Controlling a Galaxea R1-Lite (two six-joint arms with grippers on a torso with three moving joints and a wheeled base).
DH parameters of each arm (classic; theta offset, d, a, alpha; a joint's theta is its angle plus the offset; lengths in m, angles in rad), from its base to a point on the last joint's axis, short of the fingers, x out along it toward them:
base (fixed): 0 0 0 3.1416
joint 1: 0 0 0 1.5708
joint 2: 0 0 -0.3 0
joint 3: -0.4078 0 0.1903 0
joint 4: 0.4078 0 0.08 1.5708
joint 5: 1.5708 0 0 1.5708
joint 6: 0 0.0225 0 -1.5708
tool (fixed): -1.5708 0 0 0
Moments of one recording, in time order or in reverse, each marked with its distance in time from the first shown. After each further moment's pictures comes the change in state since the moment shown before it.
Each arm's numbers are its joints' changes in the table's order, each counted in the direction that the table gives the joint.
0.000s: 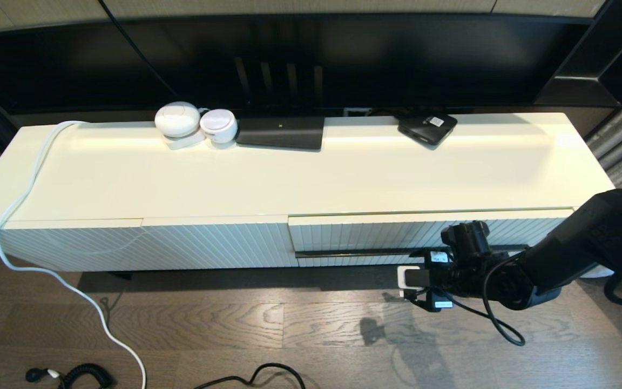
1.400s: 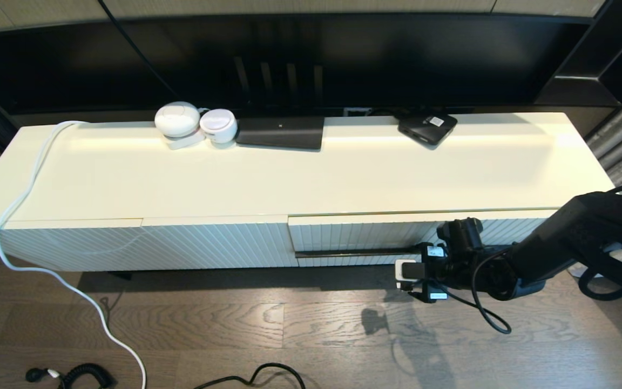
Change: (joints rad) left arm 0.000 0.000 0.000 0.000 0.000 0.000; right arm 0.026 0.084 -0.111 0.012 0.004 -0.008
